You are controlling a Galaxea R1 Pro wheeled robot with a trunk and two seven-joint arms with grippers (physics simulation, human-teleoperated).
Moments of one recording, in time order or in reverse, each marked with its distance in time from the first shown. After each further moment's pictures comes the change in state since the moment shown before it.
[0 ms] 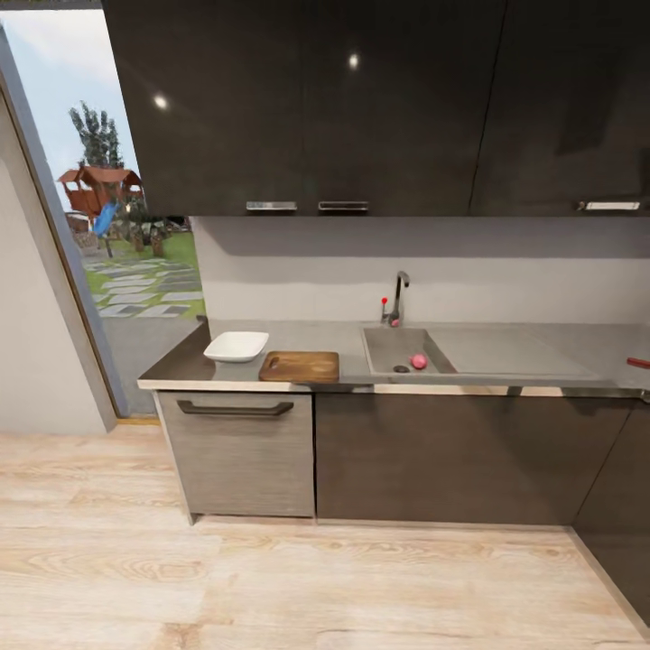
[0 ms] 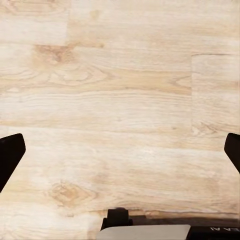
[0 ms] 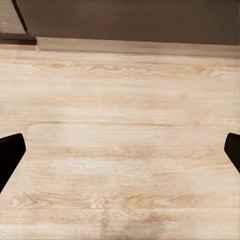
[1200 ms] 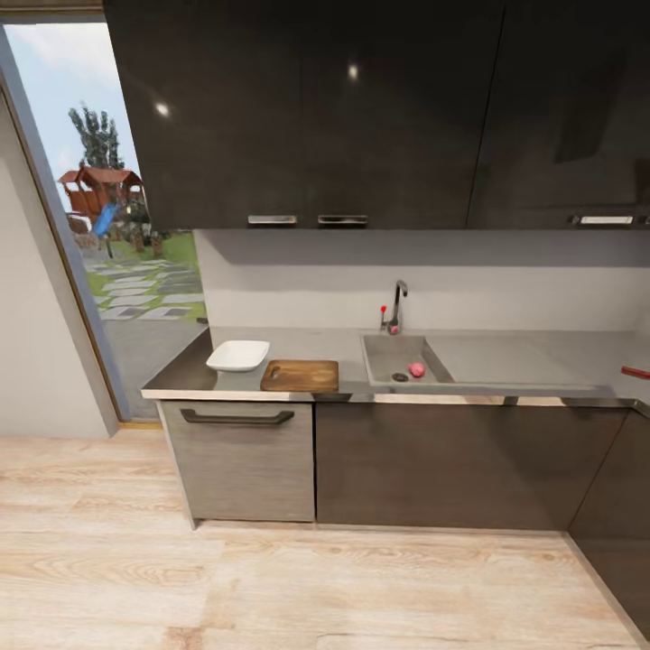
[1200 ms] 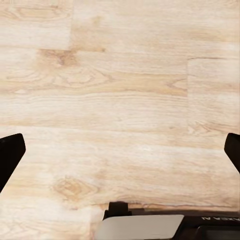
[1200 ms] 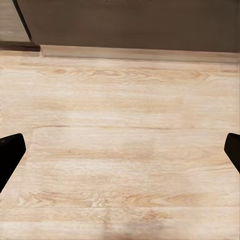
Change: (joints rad) left arm 0.000 0.000 0.000 0.004 0.000 0.000 0.000; right arm 0.000 0.000 0.001 0.000 0.000 -0.001 0.000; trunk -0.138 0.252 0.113
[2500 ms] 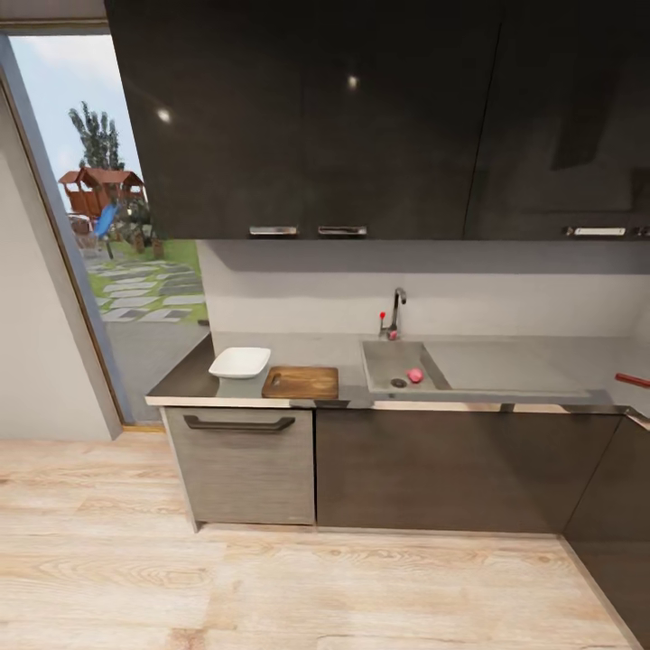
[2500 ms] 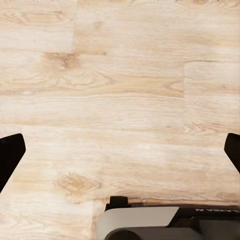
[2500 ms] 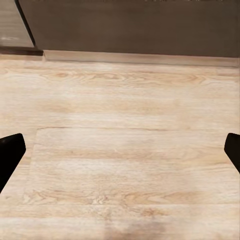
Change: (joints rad) left arm 0.000 0.000 0.000 0.000 0.000 -0.002 0.000; right arm 0.000 0.000 0.000 0.000 0.001 -0.001 0.000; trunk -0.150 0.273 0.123
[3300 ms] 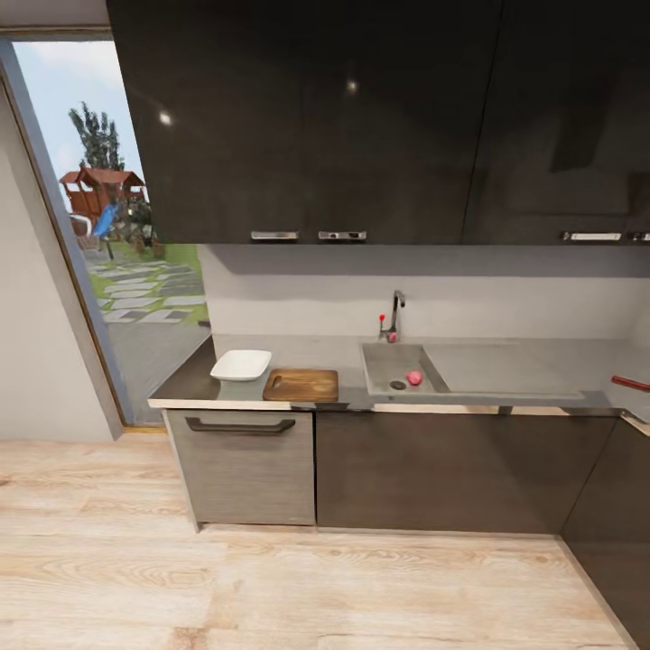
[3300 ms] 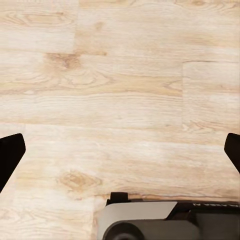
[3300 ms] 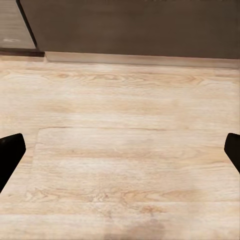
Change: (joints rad) left arm 0.000 0.000 0.000 0.000 0.000 0.000 0.000; right arm 0.000 0.000 0.000 0.000 0.000 0.000 0.000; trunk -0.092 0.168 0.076
